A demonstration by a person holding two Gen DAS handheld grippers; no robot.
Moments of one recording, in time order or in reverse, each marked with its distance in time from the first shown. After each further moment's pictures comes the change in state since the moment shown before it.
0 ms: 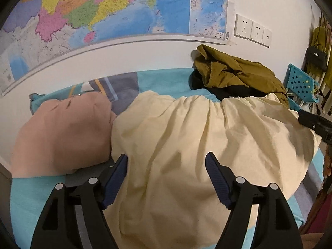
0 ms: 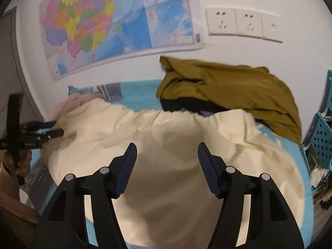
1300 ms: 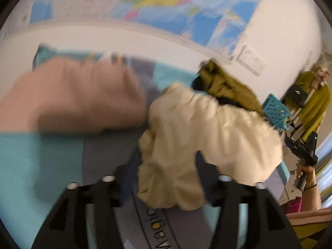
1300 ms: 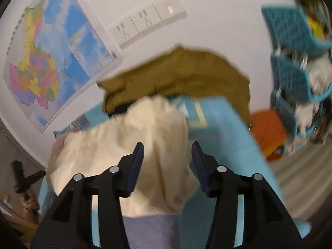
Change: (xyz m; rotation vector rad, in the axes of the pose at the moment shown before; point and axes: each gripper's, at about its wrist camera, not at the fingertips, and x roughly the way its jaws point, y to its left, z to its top) left arm -0.043 0.107 -0.043 -0.212 -0.034 -0.272; right arm -0.103 -0.147 -0.047 0.412 -0.079 -0.081
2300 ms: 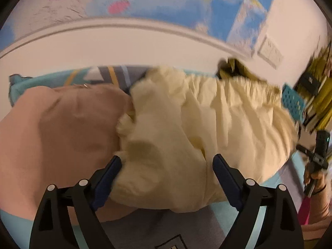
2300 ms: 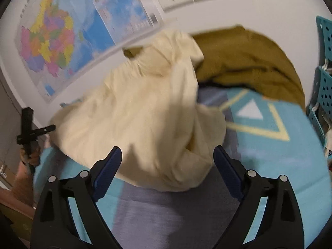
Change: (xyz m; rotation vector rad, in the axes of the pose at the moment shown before) left arm 0.107 0.032 0.087 0.101 0.142 0.084; right arm 0.135 0.077 -0.007 -0.166 0.162 0.105
